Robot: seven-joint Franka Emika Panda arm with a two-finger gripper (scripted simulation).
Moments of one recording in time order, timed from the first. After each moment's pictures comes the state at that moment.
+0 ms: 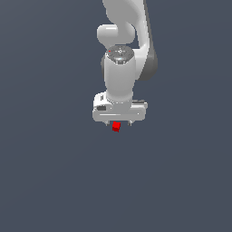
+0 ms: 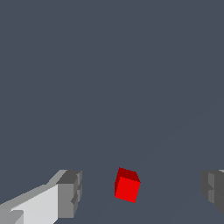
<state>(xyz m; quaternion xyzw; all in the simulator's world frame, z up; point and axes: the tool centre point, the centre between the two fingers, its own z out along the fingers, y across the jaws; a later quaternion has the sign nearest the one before) 0.014 0.012 0.191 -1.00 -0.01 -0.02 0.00</state>
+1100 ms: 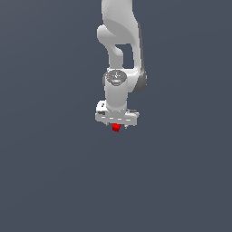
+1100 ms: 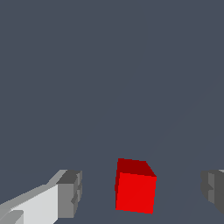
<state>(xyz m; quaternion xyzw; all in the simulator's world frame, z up) -0.041 0.001 0.095 -1.00 0.07 -0.01 0.00</state>
